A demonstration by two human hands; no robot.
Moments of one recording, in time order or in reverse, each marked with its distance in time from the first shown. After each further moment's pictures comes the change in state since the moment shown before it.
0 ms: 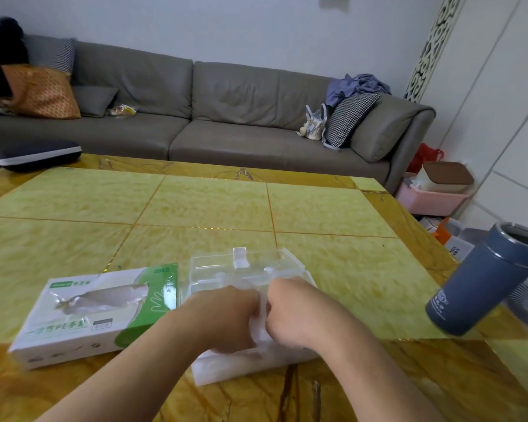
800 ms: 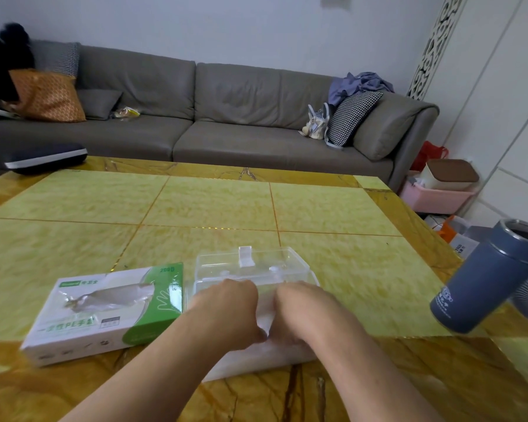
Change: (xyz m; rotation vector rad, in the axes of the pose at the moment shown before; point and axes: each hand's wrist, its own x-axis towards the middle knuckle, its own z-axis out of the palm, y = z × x) left_hand -0.012 0.015 -0.006 0.001 0.109 -0.181; right_hand 0.030 0.007 0.017 -0.151 -0.097 0.169
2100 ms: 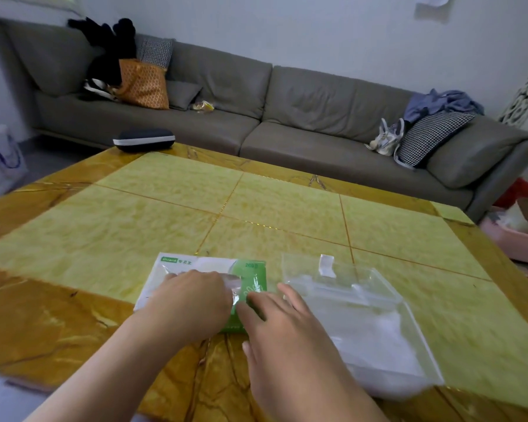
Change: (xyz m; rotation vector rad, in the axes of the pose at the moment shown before) left_hand -0.045 -0.148 0.007 0.052 0.087 -0.225; right_hand -0.031 -0.106 0.063 -0.215 0.566 -0.699
